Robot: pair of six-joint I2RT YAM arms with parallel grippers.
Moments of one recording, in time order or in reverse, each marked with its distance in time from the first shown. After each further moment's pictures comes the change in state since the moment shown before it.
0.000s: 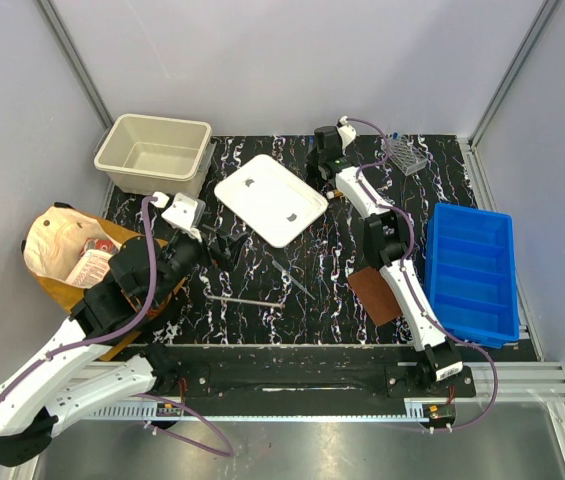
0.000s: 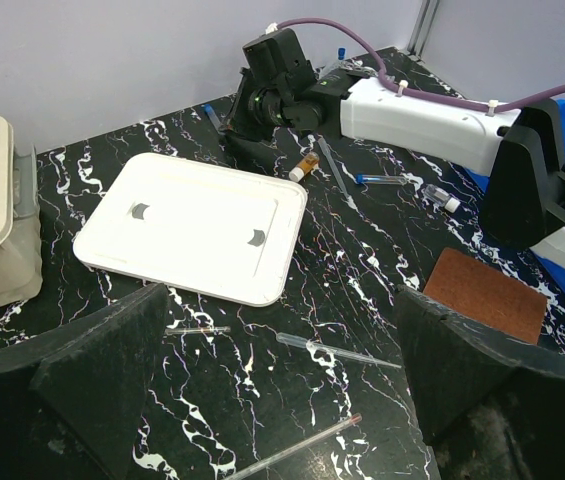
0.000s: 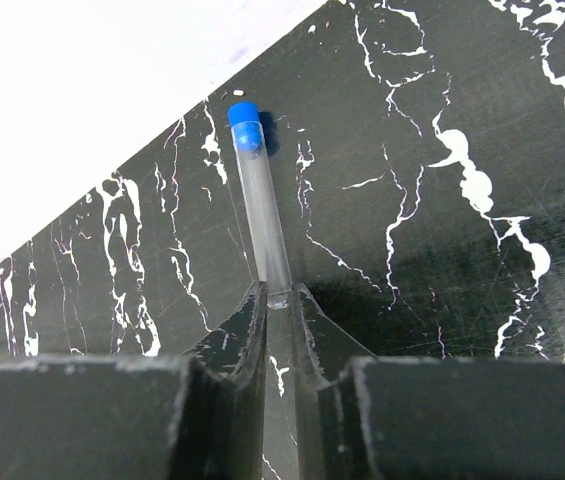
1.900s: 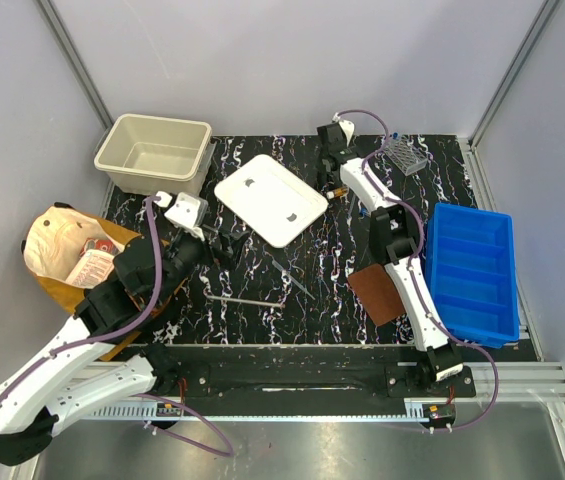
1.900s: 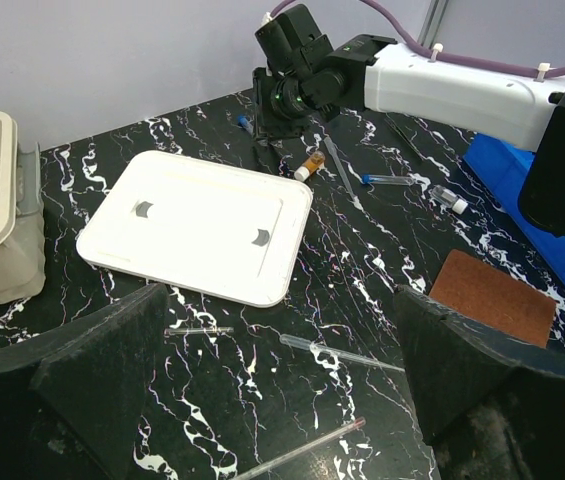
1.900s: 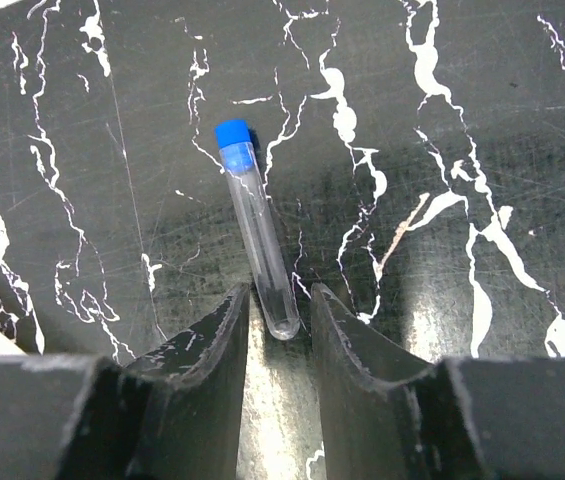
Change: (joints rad) left arm 0.001 0.011 -0.014 0.021 -0.016 0.000; right arm -0.007 -0.160 -0.147 -0.222 0.032 -0.318
